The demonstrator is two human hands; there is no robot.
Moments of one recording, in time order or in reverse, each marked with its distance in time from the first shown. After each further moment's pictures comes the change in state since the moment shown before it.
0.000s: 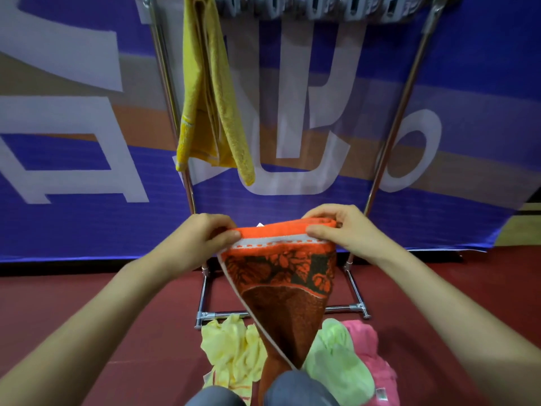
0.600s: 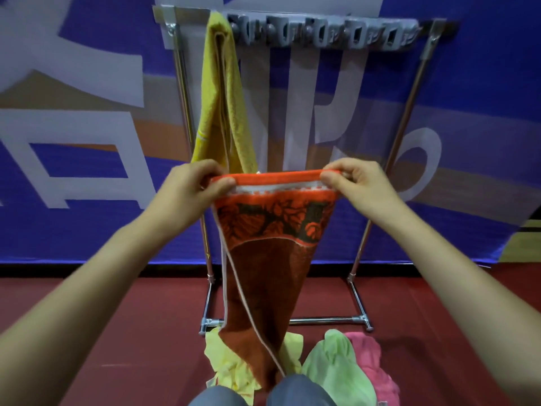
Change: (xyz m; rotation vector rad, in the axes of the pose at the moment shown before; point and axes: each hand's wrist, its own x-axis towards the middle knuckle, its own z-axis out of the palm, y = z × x) left_hand -0.001 0.038 -0.055 0.116 0.437 0.169; right_hand 0.017 -0.067 -0.022 -0.212 0.276 -0.264
